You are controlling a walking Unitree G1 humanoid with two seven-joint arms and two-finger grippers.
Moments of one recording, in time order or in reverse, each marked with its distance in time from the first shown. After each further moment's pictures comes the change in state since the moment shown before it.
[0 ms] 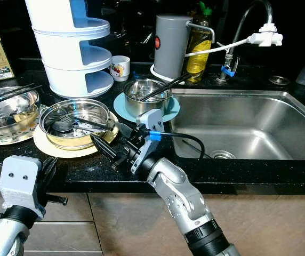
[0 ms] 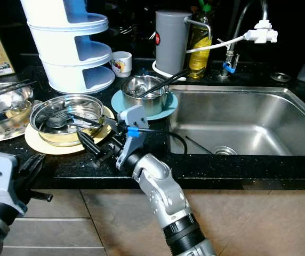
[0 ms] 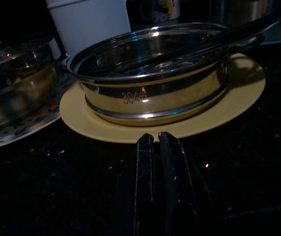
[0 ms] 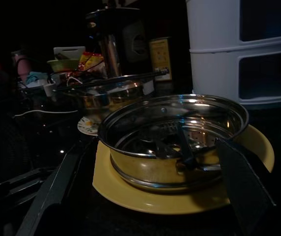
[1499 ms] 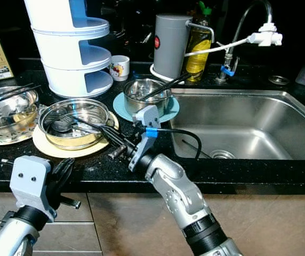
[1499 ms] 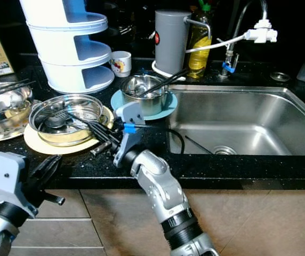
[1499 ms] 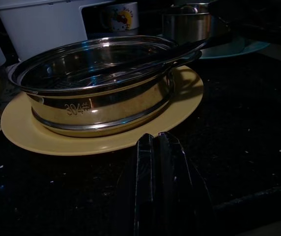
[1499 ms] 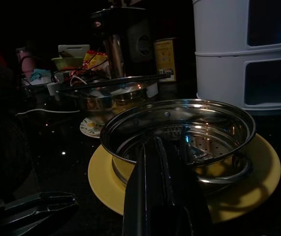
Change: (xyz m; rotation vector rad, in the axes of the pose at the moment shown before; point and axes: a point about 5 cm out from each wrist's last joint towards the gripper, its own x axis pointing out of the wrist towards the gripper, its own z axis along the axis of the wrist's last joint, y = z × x) left arm -0.001 -0.018 0.005 -0.092 -0.028 -0.134; right arm 0.008 0.000 0.004 -0.013 0.005 0.022
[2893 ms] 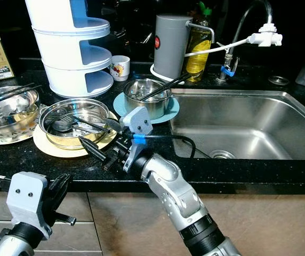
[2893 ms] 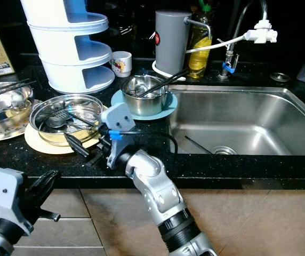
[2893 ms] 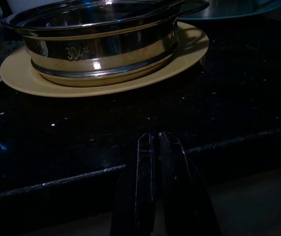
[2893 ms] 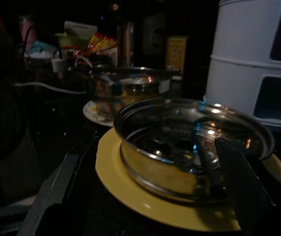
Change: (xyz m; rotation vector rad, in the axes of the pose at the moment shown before) left arm -0.021 0.001 -0.019 -0.010 0.090 0.011; right arm 0.005 0.014 -0.006 -0.174 0.041 0.051
